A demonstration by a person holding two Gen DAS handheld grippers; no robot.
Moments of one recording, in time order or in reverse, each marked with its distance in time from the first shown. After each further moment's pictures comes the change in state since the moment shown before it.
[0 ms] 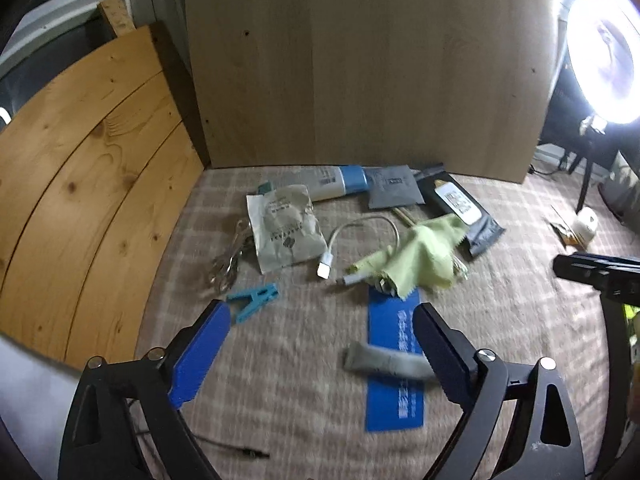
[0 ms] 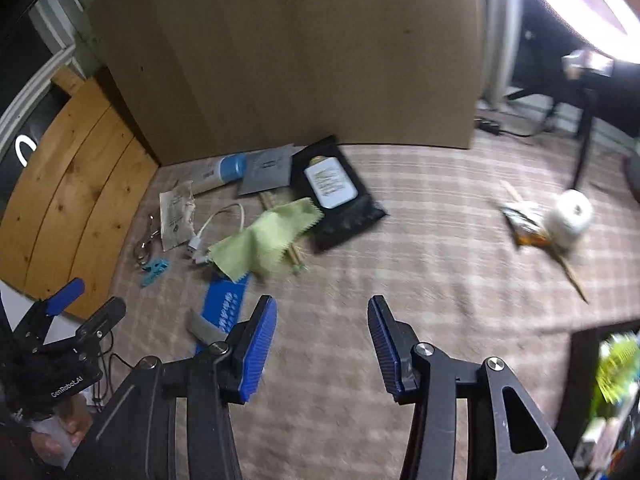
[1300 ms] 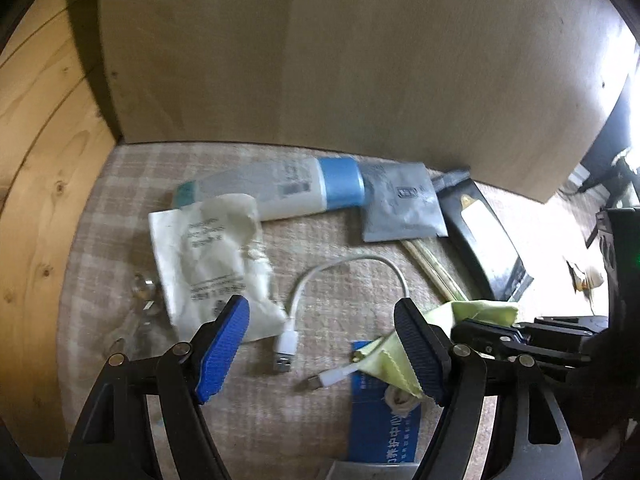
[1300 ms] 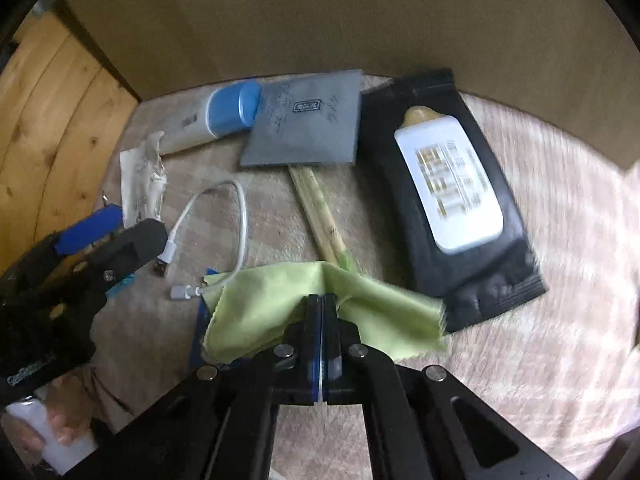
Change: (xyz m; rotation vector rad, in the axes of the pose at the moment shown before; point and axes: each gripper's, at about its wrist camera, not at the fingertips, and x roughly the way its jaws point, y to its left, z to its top) left arm 0.138 -0.008 0.062 -0.055 0.203 -0.162; right arm 0.145 0.015 0.051 -0.074 0.279 0.097
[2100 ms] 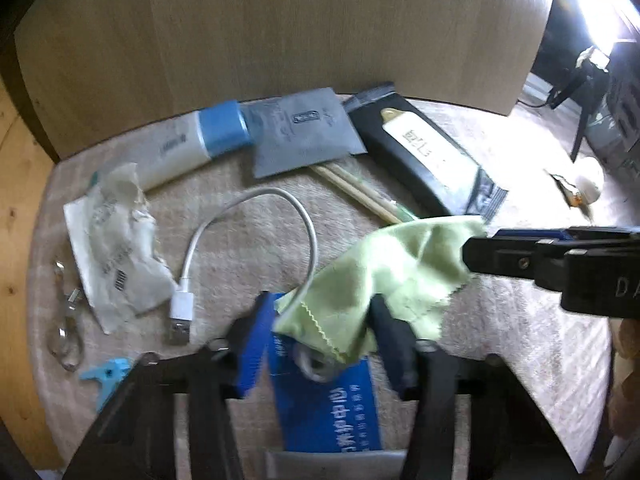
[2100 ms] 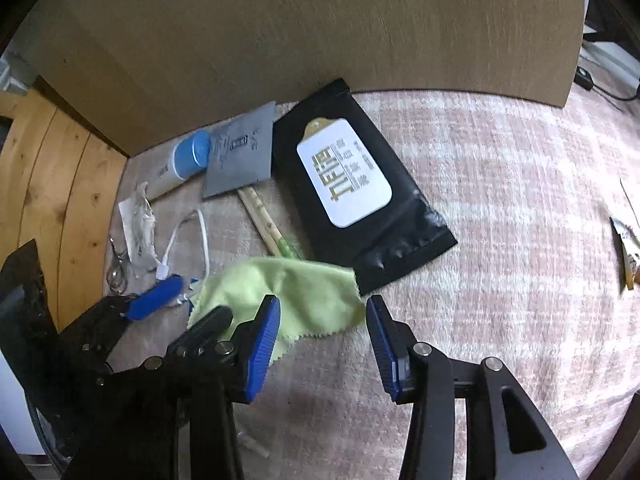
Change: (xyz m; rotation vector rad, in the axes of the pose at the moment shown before) left arm 0.016 -0.060 -0.045 0.205 0.059 -0.026; right arm -0.041 -0.055 -0.025 0.163 -0.062 0.033
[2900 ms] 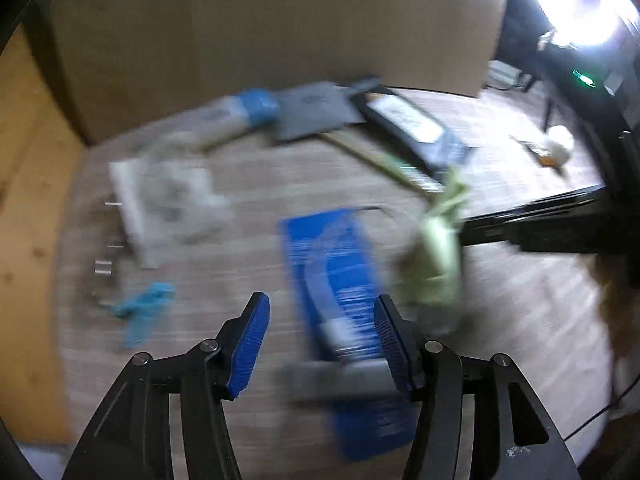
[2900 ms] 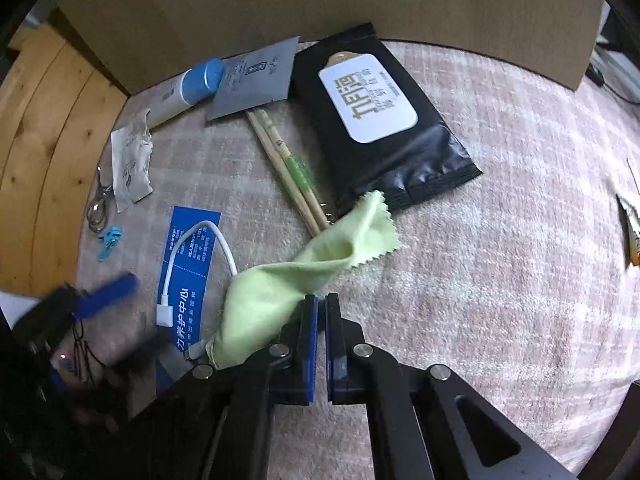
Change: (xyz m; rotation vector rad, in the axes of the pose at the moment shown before) left arm -0.059 0.024 -0.068 0.061 -0.047 0.037; right arm 0.028 0.031 -0.033 -0.111 0.066 -0.074
